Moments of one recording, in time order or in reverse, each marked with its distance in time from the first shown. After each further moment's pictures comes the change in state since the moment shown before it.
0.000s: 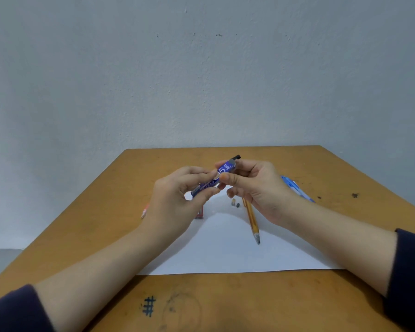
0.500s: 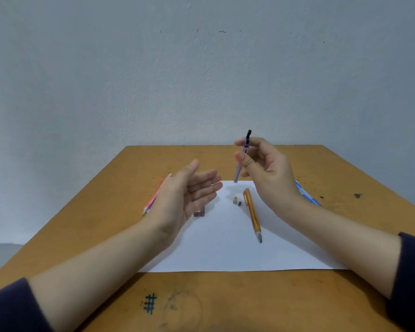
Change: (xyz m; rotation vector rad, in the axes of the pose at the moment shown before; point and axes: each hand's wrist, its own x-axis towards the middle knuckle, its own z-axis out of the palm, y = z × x) left_hand 0.007 0.021 0.002 -0.883 -0.031 -0.882; right_hand 0.006 0.004 -0.007 -0.384 0.281 -0.326
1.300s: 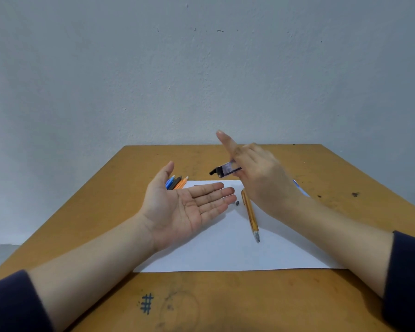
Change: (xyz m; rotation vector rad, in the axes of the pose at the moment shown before) left_hand -0.005 0.007 -0.004 -0.544 -0.174 -0.423; right_hand 0.011 0.024 -0.007 -0.914 -0.078 -0.775
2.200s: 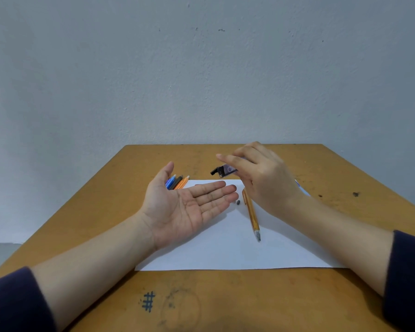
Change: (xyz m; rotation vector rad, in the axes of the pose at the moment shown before) left_hand -0.002 0.000 -0.001 -0.021 -0.021 -0.021; right_hand -0.004 0.004 0.002 -0.006 0.042 -0.017
